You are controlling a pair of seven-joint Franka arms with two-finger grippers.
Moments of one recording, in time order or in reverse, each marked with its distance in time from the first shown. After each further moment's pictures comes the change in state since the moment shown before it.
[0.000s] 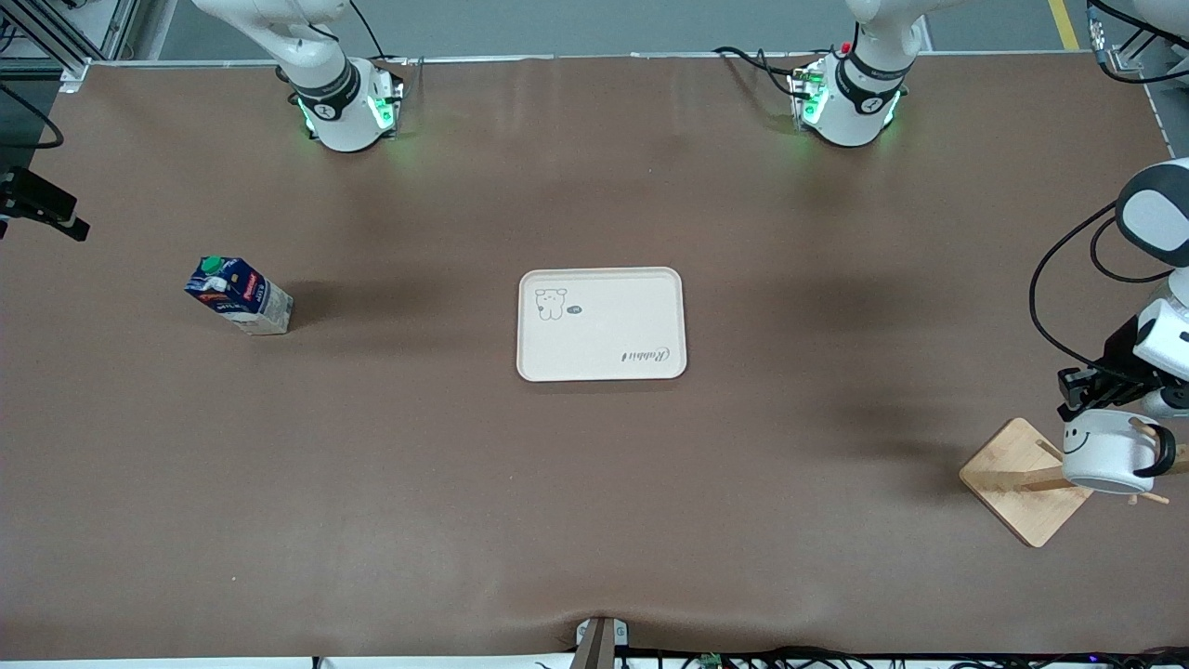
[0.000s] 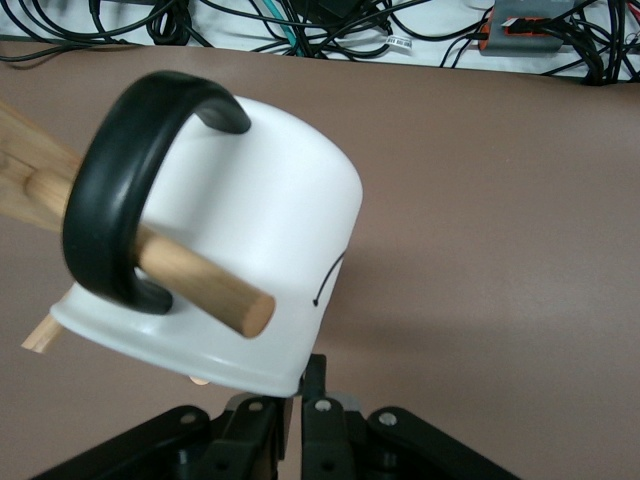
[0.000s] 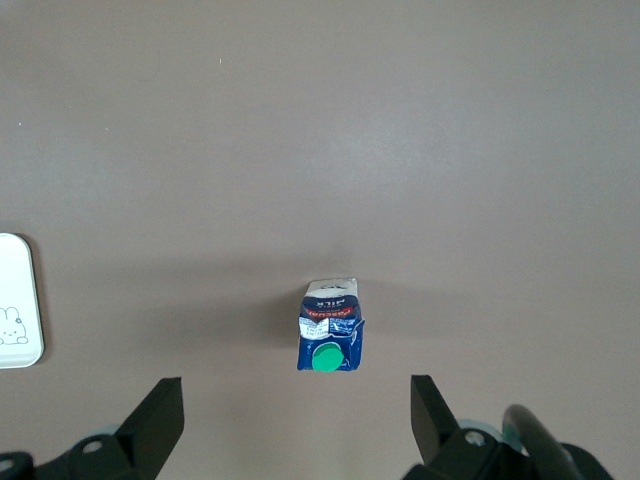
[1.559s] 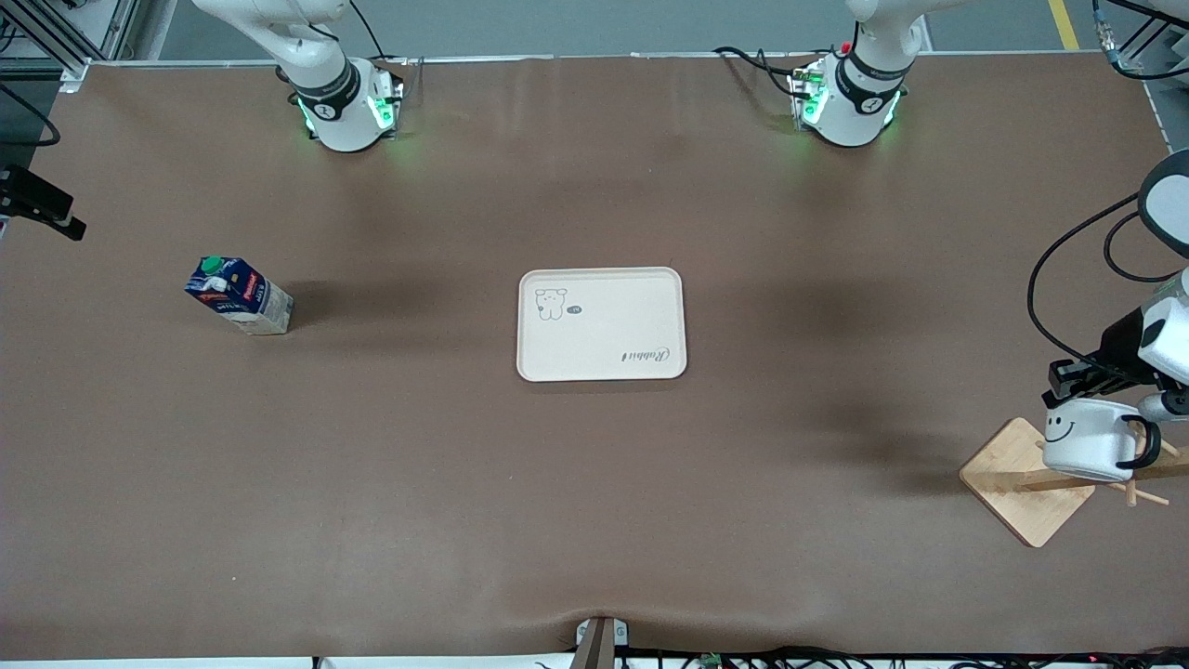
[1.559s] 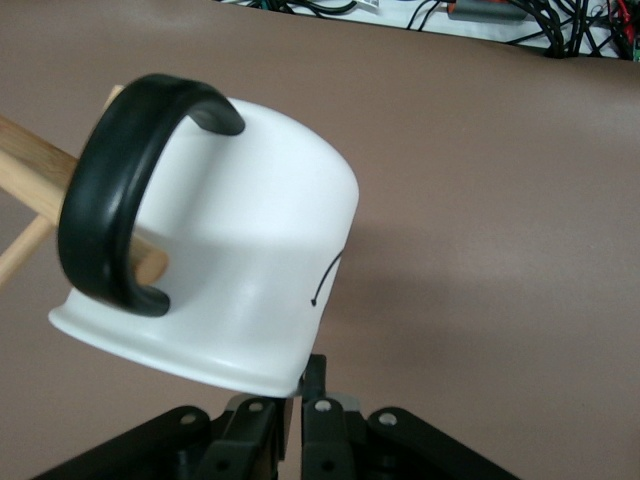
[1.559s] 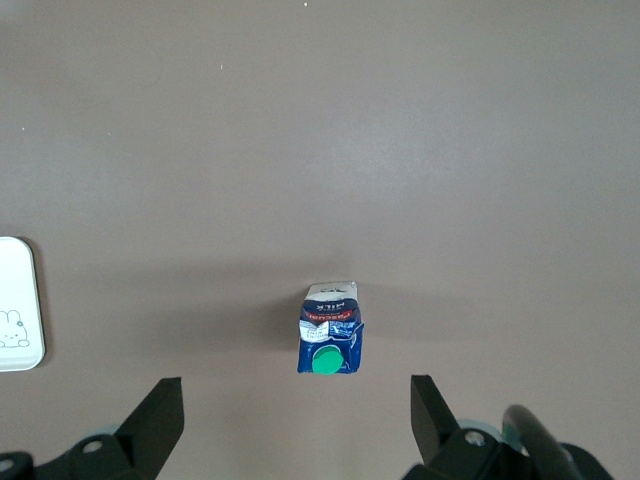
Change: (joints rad) left arm -0.038 0.000 -0.009 0.119 0.000 -0.245 -0.100; right arm 0.000 0.000 0.001 0.009 0.000 0.001 0.000
